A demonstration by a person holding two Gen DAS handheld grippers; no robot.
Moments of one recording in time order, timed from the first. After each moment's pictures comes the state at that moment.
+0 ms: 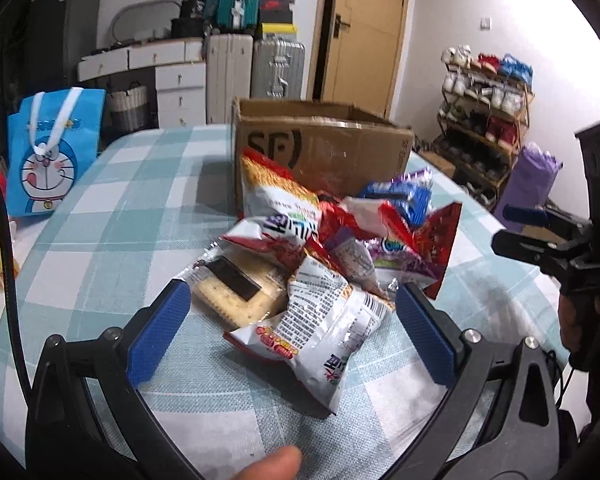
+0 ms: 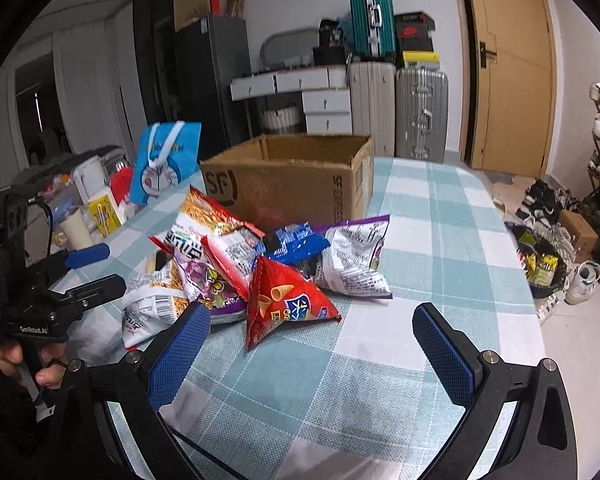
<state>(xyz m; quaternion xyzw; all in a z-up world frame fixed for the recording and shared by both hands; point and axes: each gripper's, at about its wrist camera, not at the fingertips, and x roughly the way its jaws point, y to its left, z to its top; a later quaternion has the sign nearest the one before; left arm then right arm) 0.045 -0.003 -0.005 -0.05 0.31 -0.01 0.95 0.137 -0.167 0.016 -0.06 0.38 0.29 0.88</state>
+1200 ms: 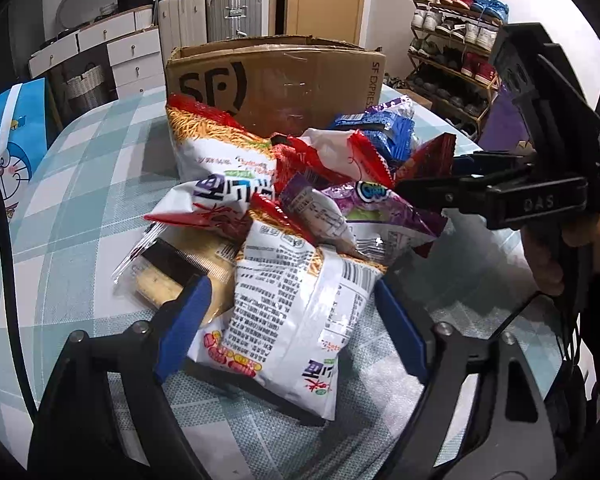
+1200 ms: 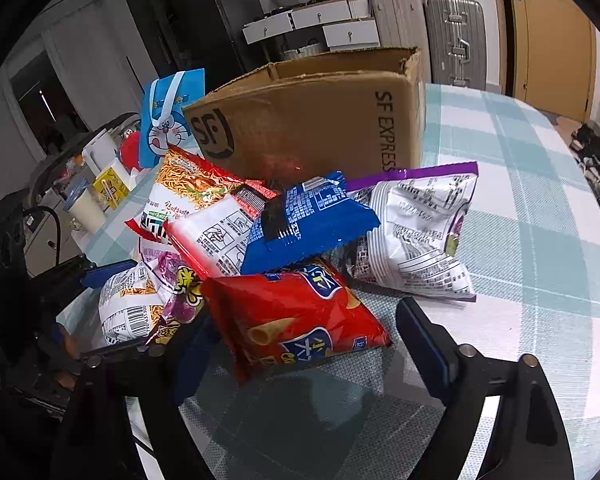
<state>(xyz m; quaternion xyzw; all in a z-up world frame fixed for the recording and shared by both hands) 0.101 -0.042 -0.035 0.00 0.40 -0.08 0.91 0.214 -0.120 -0.046 -0.03 0.49 0.34 0.80</state>
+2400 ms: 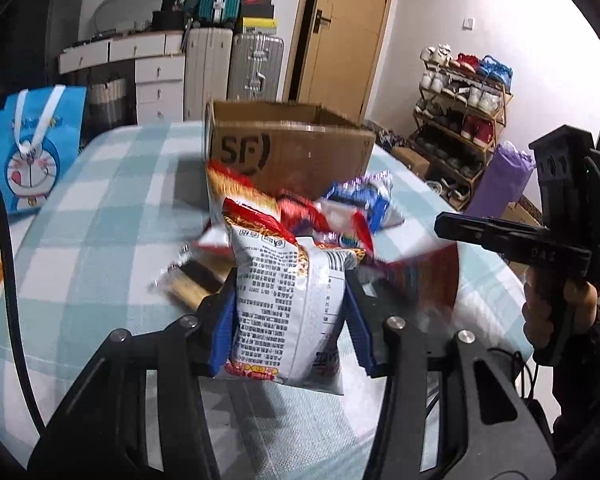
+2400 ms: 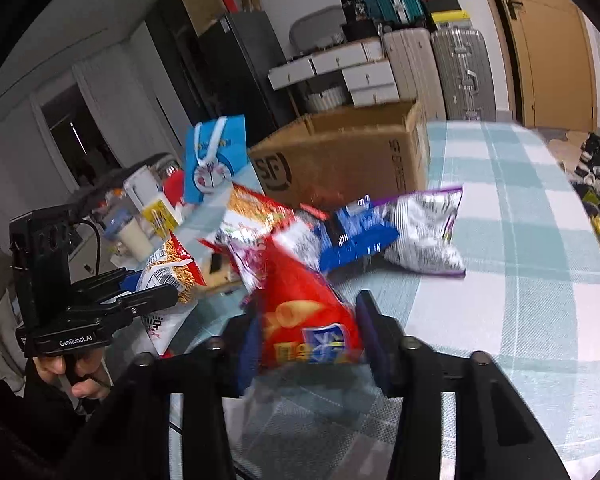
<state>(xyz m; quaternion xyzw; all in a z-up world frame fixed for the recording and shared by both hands) 0.037 -0.016 0.018 -0.08 0.32 -0.06 0.94 0.143 -0.170 0.016 0.03 0.41 0.38 0.83</state>
